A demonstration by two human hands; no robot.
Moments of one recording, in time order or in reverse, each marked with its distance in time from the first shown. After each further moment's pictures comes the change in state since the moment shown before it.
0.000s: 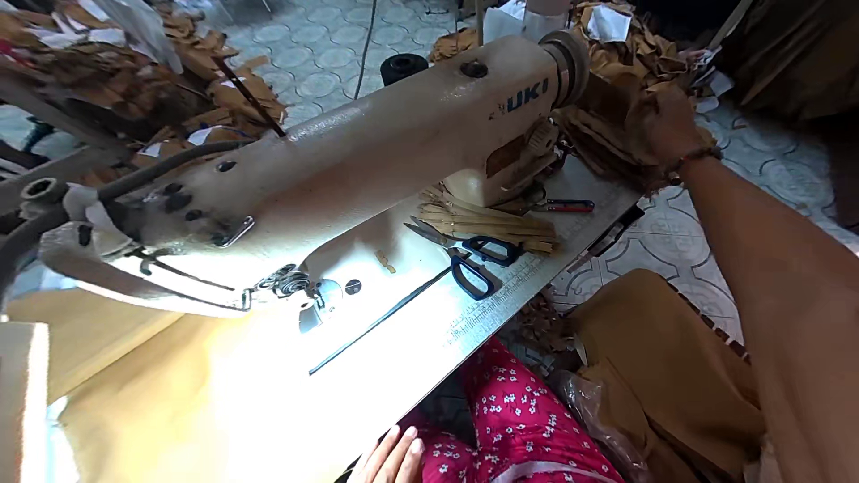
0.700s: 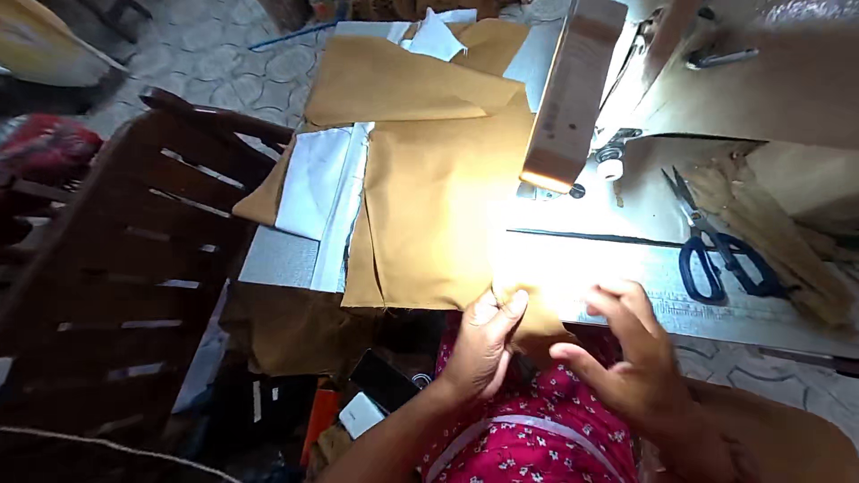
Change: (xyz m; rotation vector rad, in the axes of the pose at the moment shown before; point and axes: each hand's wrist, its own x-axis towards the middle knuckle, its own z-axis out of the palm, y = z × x) left_hand 0.046 0.014 -0.034 -1.468 0.582 -1.172; right_hand -0.352 -0.219 0.102 0.812 -0.634 -0.978
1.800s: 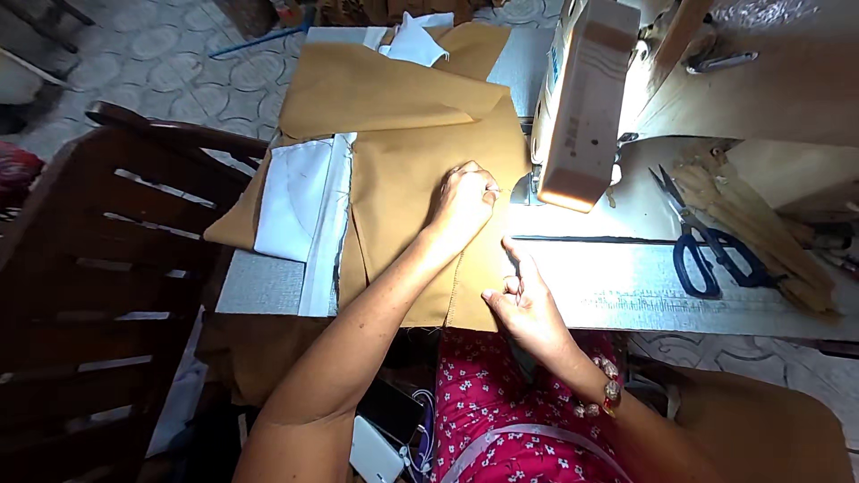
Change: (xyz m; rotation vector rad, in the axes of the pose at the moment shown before) left_hand 0.184 0.067 -0.020 1.499 -0.206 0.621; right_hand 0.056 0.004 0.087 0.407 -0.039 0.713
